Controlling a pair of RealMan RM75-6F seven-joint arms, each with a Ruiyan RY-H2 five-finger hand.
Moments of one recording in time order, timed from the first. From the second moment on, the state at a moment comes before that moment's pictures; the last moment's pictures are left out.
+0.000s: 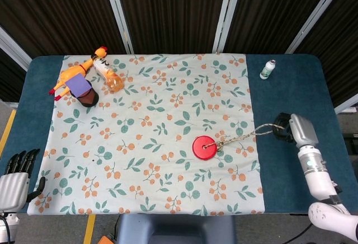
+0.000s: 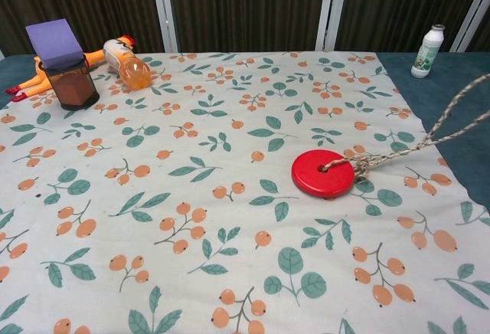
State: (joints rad) left arm -0.04 -1.23 -0.03 -1.56 1.48 1.51 0.12; right arm 0.50 -1.16 0.20 -1.63 -0.94 1.02 0.11
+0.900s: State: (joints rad) left arm -0.04 -1.22 -0.03 -1.58 1.48 1.52 0.13; right arm 0.55 -1.21 0.08 -1.84 -1.05 1.12 -0.30
